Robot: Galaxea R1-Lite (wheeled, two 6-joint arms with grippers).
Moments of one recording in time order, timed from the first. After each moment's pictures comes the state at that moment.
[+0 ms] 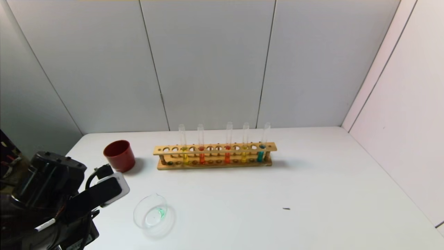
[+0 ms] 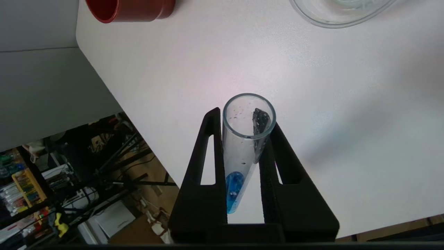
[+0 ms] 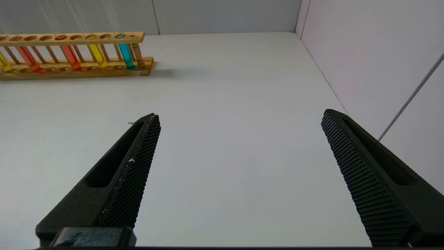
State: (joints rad) left arm -0.46 1.32 -0.56 0.12 0.45 0.60; right arm 0.00 0.00 -0.02 0.04 -0.01 0.02
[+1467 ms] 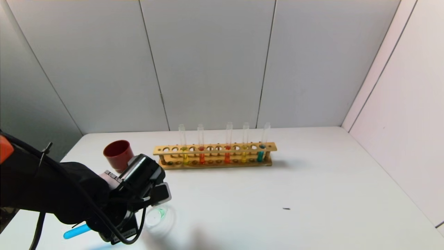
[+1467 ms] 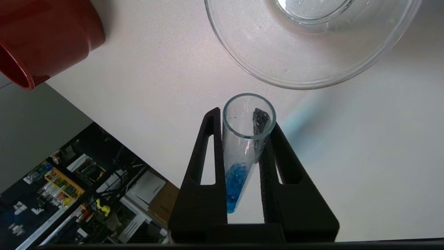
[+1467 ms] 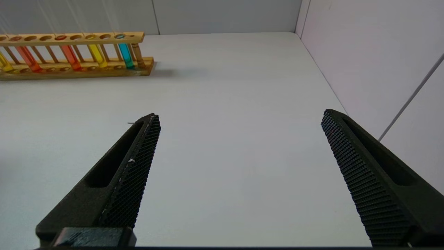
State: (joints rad) left arm -0.53 1.79 -0.74 0.18 0.52 0.59; right arm 0.00 0.00 -0.02 0.04 -0.01 0.02
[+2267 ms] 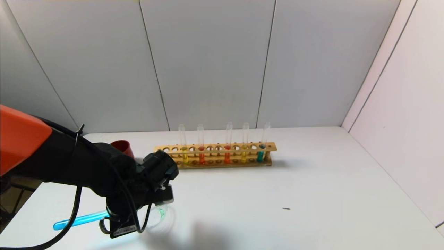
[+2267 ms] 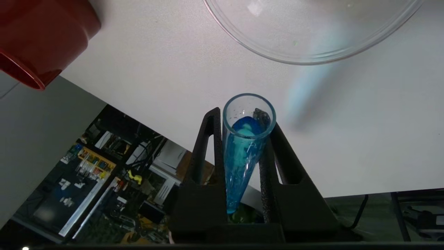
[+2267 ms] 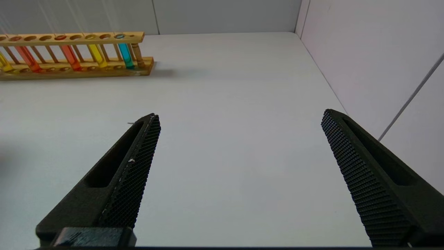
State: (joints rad) left arm -0.55 1.89 -0.95 0.49 0.61 0.61; right arm 0.00 0.00 -0.02 0.04 -0.01 0.02
